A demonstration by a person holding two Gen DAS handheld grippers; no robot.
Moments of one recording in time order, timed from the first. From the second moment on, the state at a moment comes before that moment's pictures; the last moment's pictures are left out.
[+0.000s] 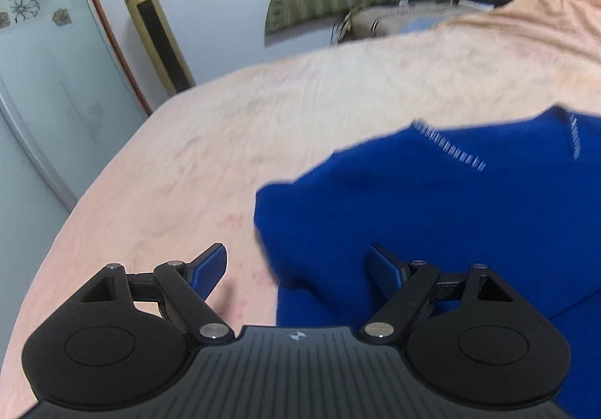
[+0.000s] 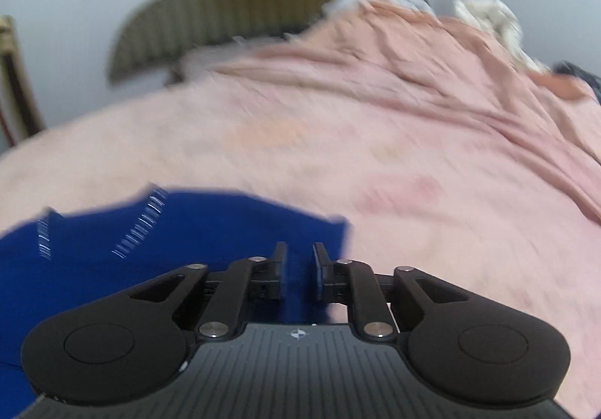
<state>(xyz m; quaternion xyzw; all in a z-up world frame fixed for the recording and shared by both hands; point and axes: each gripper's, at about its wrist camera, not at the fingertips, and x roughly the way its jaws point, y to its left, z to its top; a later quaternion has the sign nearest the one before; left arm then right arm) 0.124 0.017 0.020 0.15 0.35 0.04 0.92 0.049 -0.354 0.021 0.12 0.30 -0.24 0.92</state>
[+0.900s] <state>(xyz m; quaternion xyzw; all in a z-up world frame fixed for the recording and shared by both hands) 0.047 -0.004 0.018 0.12 0.38 -0.03 0.92 -0.020 -0.253 0.002 0.06 0.30 -0.15 0.94</state>
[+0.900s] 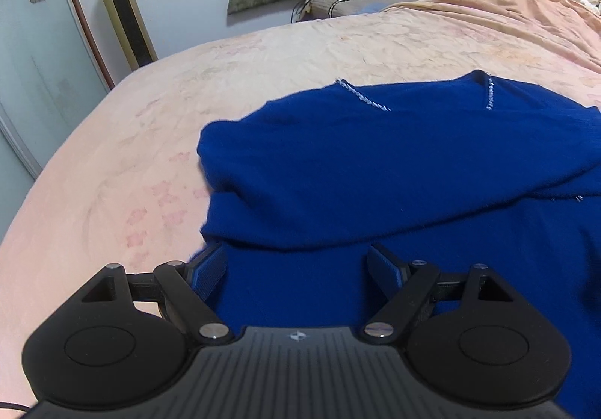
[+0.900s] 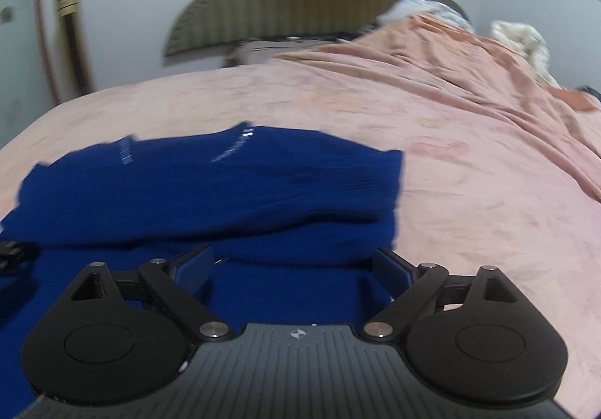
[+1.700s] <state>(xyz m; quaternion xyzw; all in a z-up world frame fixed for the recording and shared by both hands) -0.022 0.141 0.016 -0.05 0.42 -0.13 0.90 -0.128 -0.262 0.002 0.10 0.32 -0.10 0.94</state>
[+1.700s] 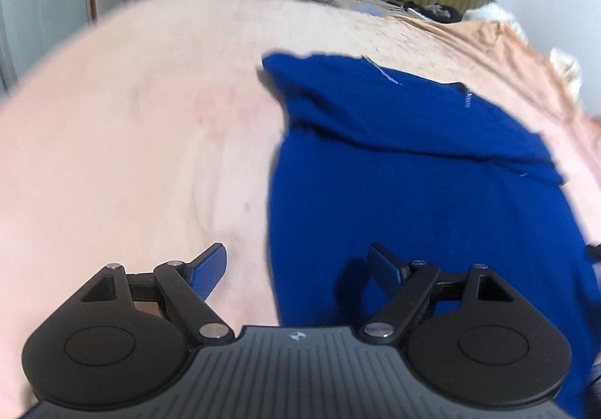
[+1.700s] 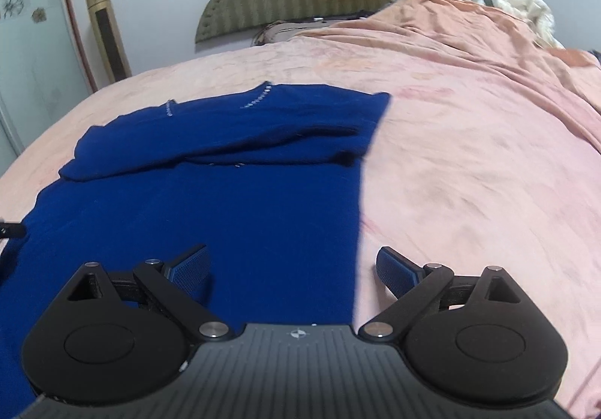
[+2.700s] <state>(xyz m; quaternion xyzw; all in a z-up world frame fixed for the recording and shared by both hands) 0.054 0.074 0.051 0.03 0.35 -0.13 0.93 -0.070 -0.311 0.047 0.11 0.23 -0.12 0.96</state>
